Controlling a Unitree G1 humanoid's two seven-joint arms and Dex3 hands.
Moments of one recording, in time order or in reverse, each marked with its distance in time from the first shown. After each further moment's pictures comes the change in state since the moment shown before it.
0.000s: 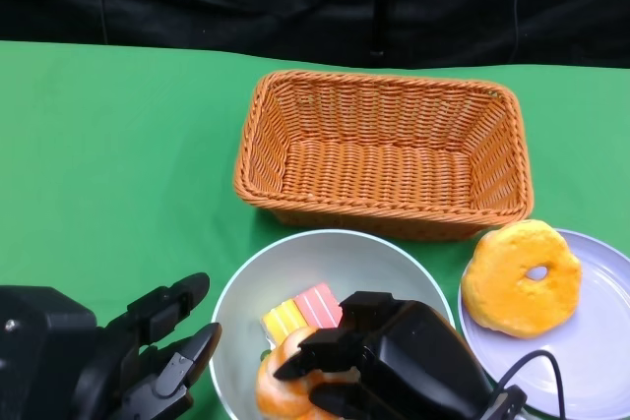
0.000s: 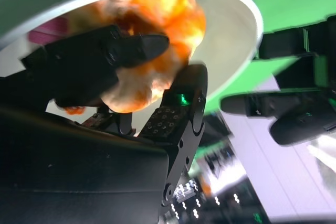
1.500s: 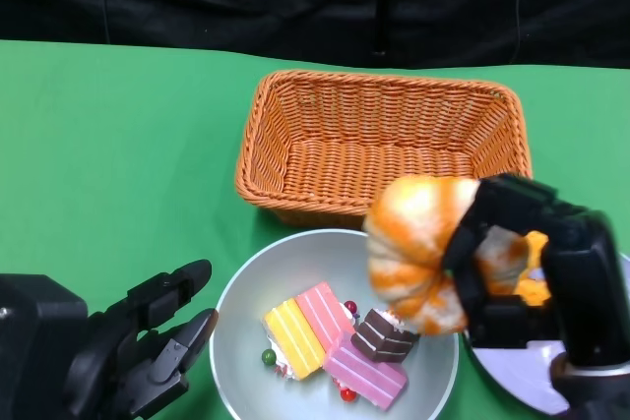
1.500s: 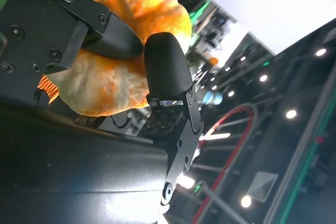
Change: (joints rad) left arm -0.047 0.017 0.012 0.091 -0.008 -0.064 -0.054; right arm 0.165 0.069 -0.433 -0.396 0.373 -0.004 0.078
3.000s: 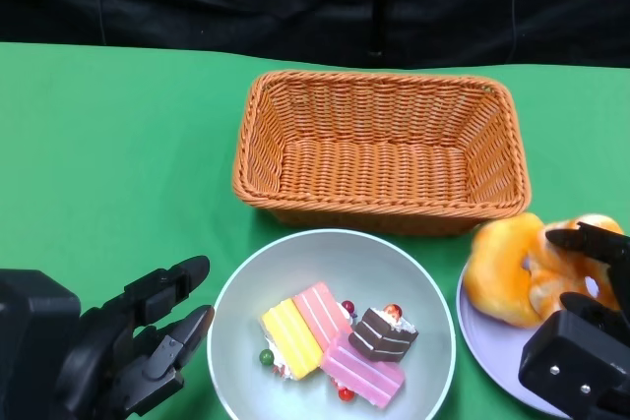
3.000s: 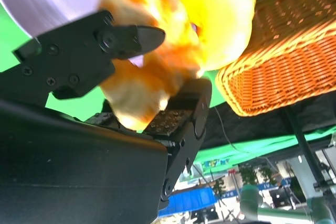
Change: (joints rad) left arm -0.010 0.005 0.014 0.005 -0.001 0.000 -0.022; right arm 0.045 -0.141 -0.095 0.056 -0.326 0.610 0.242
